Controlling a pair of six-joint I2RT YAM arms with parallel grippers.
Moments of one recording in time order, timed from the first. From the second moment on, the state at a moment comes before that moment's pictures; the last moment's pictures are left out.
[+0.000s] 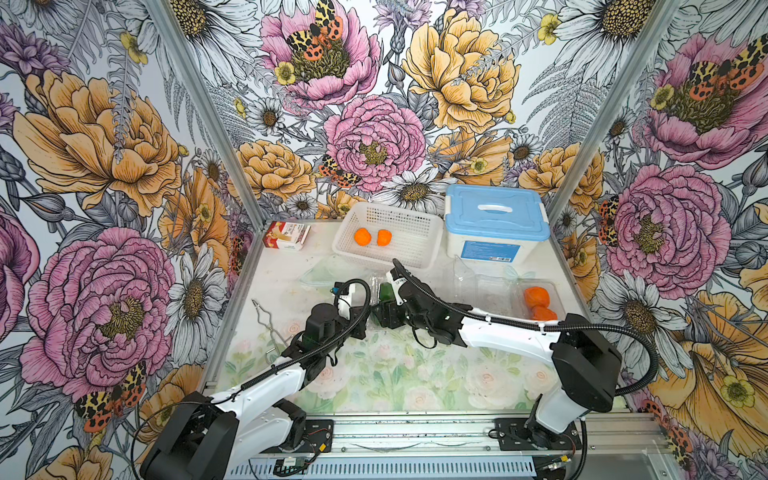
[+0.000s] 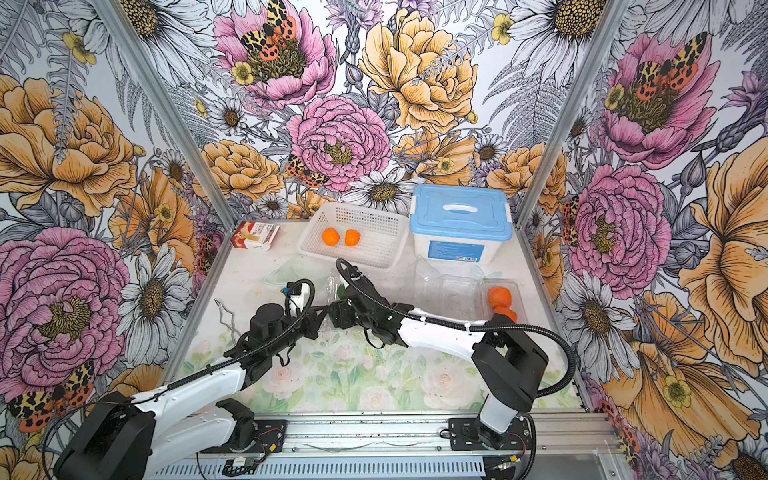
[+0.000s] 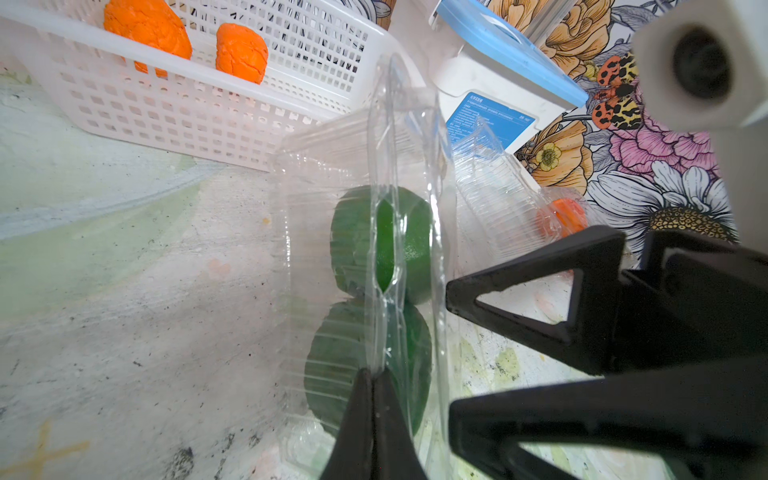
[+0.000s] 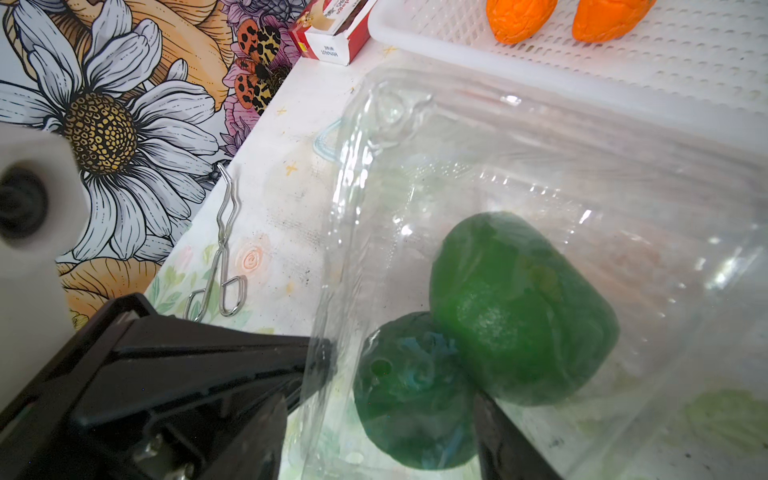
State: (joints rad) left arm -0.50 1.07 0.32 0.35 0.17 -0.43; right arm 0.94 1.65 1.06 -0.03 0.03 0.55
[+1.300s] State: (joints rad) left arm -0.55 1.02 0.25 0.42 0.15 -0.40; right arm 0.97 1.69 1.10 -0.09 0.18 0.54
